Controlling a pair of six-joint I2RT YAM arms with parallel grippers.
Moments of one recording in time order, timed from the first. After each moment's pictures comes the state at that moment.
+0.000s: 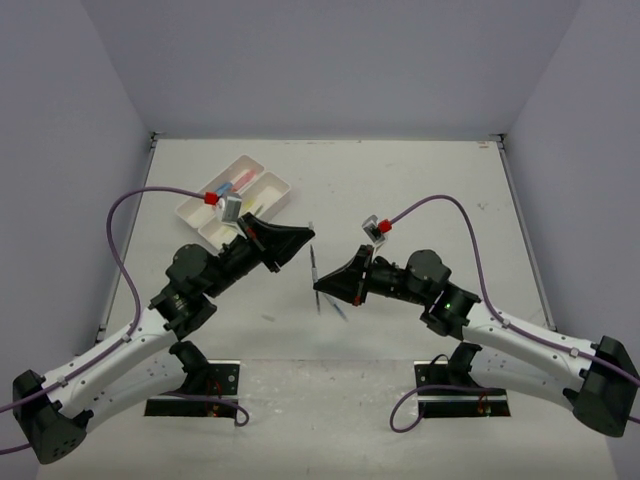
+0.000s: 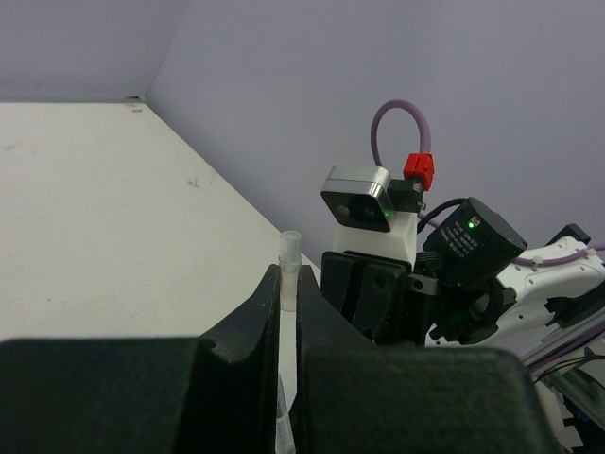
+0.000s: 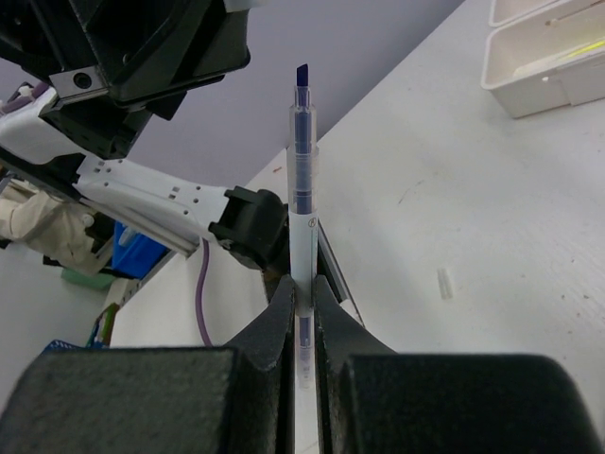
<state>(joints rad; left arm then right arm) -0.78 0.77 0.63 0.38 0.14 -0.67 0.93 0.93 0.56 0.36 -0.37 0.71</state>
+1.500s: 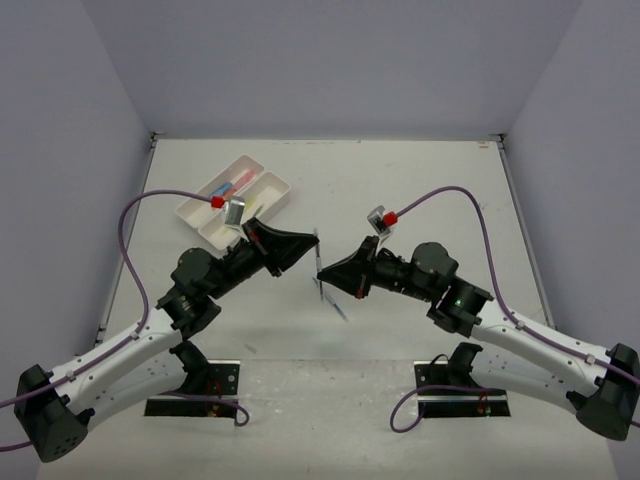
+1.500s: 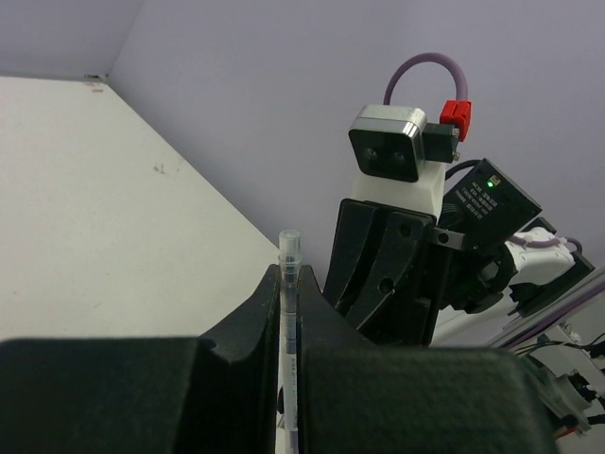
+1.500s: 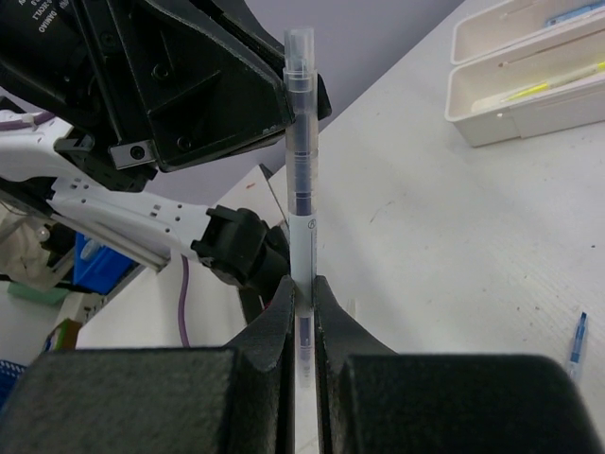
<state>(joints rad) -0.78 0.80 0.56 0.48 0.21 -0.75 0.93 0.89 0.66 0.20 -0.29 0.63</state>
